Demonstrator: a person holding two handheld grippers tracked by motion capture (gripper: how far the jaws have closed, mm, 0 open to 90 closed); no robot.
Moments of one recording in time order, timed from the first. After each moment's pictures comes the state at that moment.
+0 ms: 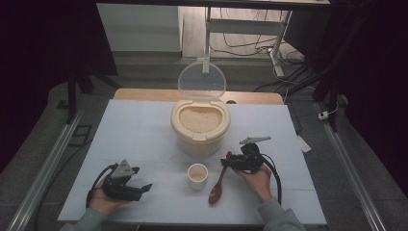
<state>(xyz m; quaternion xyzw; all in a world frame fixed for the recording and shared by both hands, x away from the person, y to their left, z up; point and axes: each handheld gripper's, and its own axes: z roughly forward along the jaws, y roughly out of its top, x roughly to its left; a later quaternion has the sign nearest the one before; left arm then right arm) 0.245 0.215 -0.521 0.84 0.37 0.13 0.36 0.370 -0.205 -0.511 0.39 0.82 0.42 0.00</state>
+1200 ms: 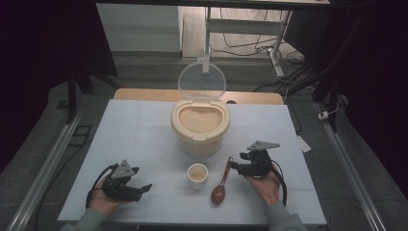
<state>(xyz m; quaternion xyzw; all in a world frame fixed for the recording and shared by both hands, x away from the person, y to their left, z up) 0.244 0.215 -0.521 0.84 0.37 0.14 0.36 0.346 -0.228 -0.499 0.37 0.83 0.40 0.11</state>
